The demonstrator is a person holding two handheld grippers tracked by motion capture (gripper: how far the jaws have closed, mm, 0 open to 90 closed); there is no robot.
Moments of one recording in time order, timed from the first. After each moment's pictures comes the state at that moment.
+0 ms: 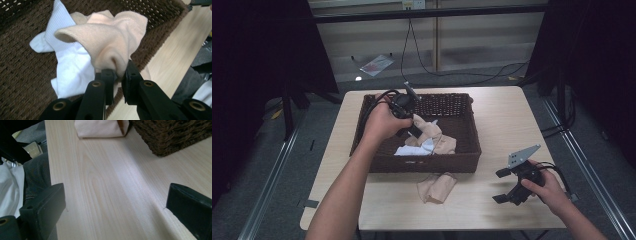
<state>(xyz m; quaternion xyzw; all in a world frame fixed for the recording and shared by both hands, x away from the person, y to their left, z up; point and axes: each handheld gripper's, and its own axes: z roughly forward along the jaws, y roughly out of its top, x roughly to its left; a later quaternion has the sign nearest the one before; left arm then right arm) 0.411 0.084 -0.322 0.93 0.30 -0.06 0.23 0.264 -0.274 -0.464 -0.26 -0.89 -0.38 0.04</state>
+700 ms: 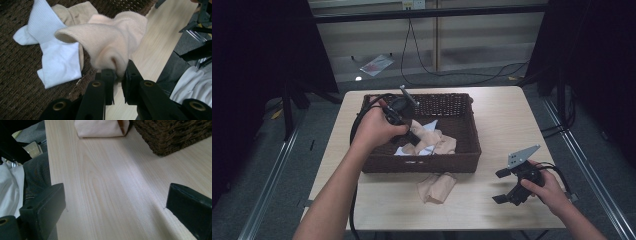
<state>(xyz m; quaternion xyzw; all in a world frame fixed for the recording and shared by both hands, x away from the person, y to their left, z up) 0.380 0.093 -0.304 0.93 0.26 -0.08 0.23 0.263 -0.273 -0.465 -0.26 -0.89 -0.38 0.05</state>
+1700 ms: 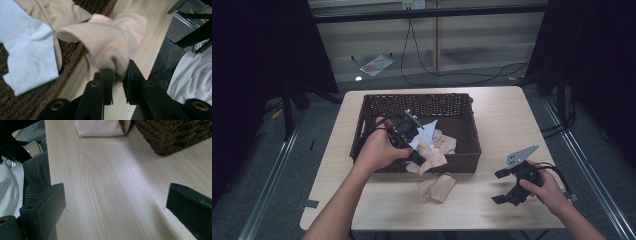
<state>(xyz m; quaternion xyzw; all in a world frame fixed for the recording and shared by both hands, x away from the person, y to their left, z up) 0.343 0.086 -0.336 0.94 0.21 -0.10 0.24 0.264 -0.271 -0.466 -0.26 -0.89 -0.37 0.05</state>
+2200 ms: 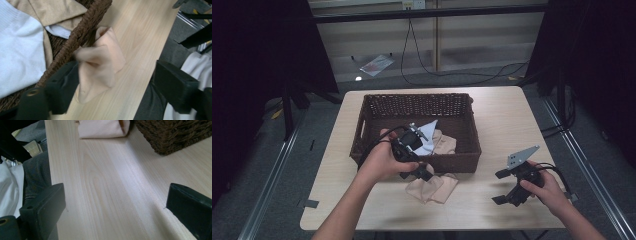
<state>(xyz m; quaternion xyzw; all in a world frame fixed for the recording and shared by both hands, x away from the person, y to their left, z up) 0.325 0.081 -0.361 0.94 0.22 -0.08 0.24 0.262 -0.272 -0.465 -0.26 -0.89 -0.37 0.04</state>
